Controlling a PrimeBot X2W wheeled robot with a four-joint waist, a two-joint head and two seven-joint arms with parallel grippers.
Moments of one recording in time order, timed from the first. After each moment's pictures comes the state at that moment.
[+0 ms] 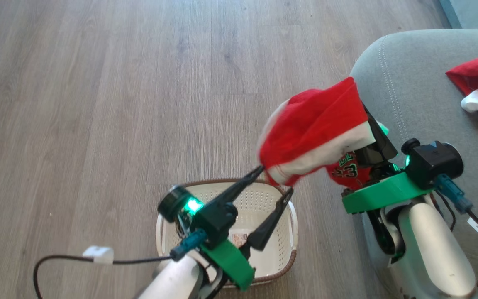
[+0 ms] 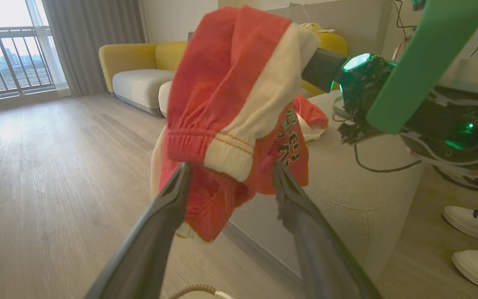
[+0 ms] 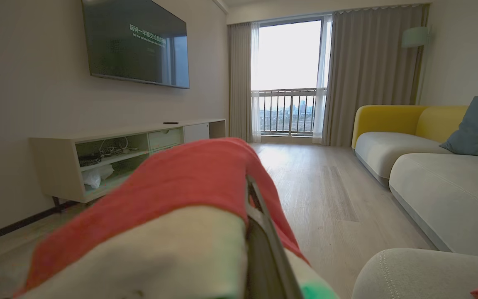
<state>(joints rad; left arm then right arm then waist) -0.25 0.05 -0.62 0.15 -0.18 -0.13 -0.26 -0.27 -0.07 0.18 0.13 0.17 0.13 -0.26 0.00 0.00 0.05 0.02</state>
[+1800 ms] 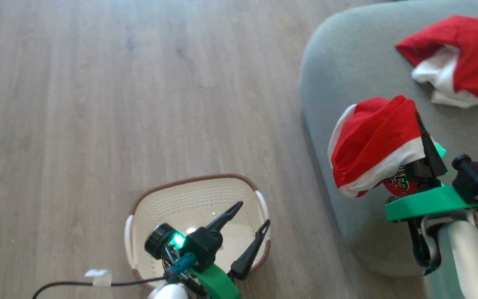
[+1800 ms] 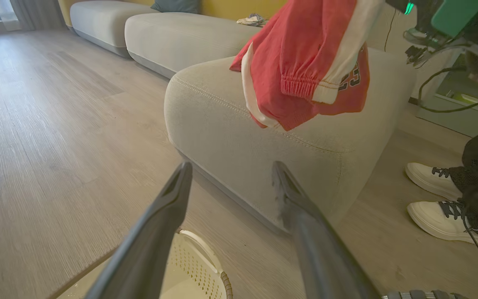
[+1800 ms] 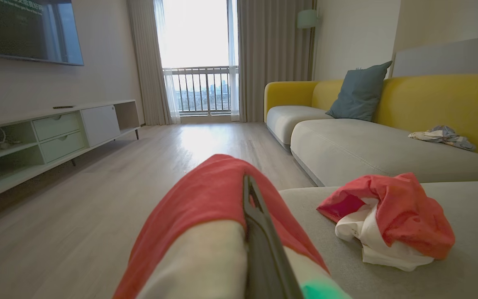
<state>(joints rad) -0.12 0.05 -0.56 0.25 -0.15 -0.13 -0.26 -0.17 -0.07 -0.03 0.12 0.14 0.13 -0.26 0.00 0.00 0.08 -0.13</state>
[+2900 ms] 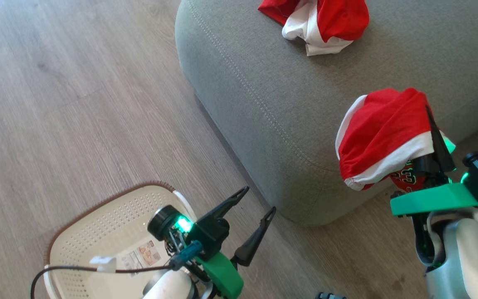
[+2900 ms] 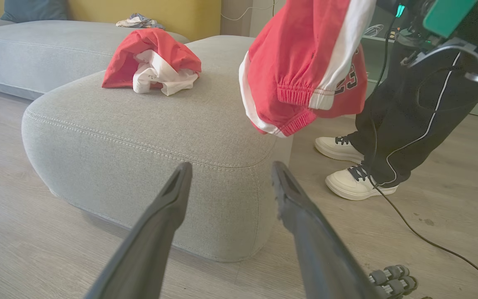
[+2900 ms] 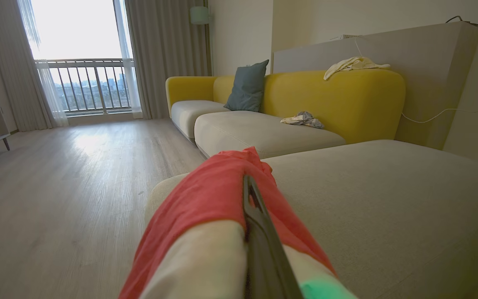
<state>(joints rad) -0.19 0.06 -0.59 0.25 -0.12 -0.13 -0.26 -0.18 -0.06 -0.06 0.09 0.15 0.13 -0.26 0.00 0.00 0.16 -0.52</state>
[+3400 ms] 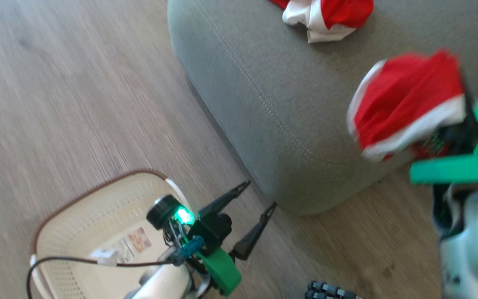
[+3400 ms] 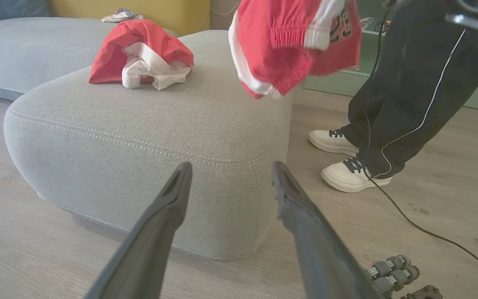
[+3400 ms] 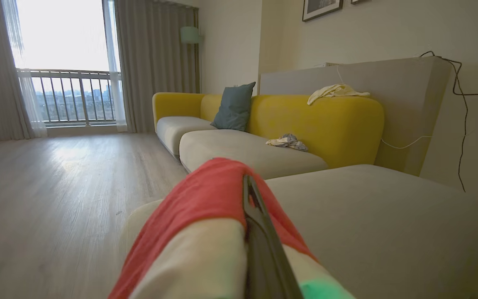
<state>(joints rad) -0.22 0.08 -0.61 0.24 -0.10 -0.13 -0.26 -0.25 -0.05 -0.12 0.06 0.14 0.13 -0.26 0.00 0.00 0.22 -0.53</state>
